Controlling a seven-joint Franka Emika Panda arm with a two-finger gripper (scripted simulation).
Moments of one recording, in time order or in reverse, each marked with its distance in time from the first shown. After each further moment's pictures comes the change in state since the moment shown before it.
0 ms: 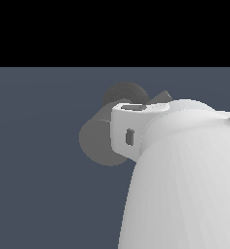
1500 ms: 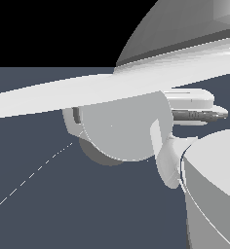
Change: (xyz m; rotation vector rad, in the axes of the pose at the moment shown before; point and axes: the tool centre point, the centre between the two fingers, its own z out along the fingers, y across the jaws) arm -0.030 0.068 -0.009 -0.039 -0.024 -0.045
